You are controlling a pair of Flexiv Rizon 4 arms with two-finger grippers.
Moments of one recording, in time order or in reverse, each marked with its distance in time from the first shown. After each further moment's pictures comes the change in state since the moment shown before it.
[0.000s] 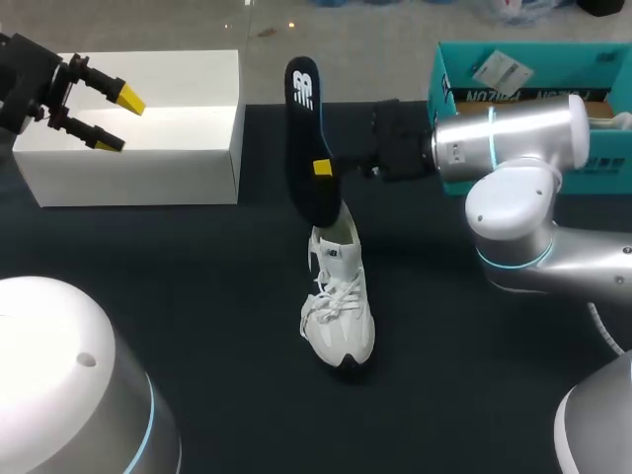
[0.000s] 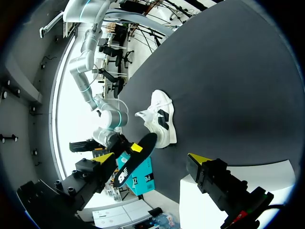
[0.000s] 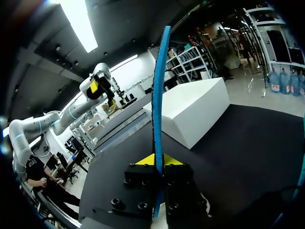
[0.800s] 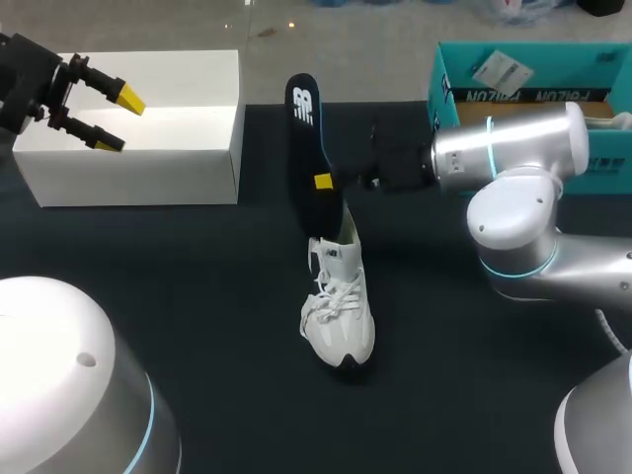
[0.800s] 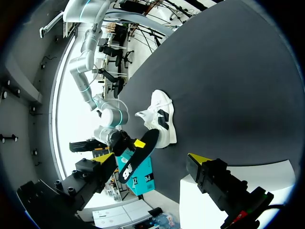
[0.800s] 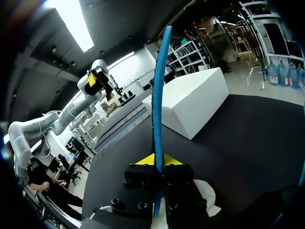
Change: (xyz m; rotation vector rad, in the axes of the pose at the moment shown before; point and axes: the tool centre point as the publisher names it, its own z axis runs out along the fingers) left arm 0.000 0.000 0.000 0.000 0.000 0.000; right arm 0.003 -0.022 0.001 0.037 -0.005 0.044
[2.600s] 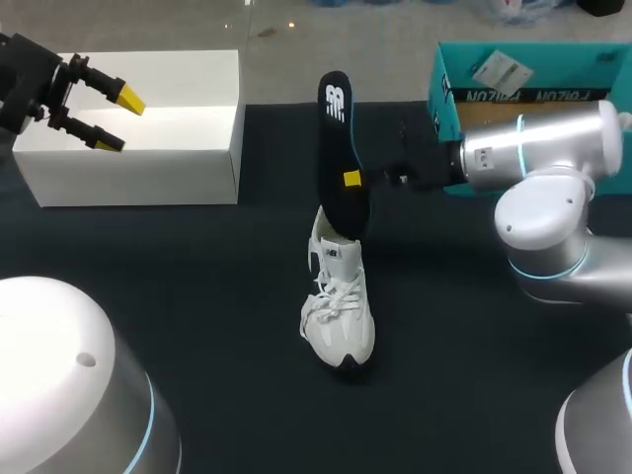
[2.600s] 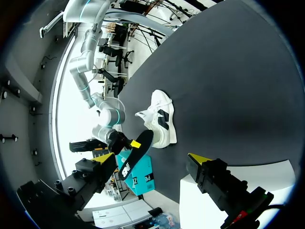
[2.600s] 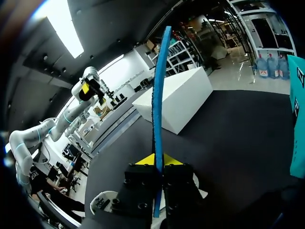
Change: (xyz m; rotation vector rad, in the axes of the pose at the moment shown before) left arm 0.000 0.000 0.000 0.000 0.000 0.000; right arm -0.023 -0.007 -0.040 -0.001 -0.067 0.075
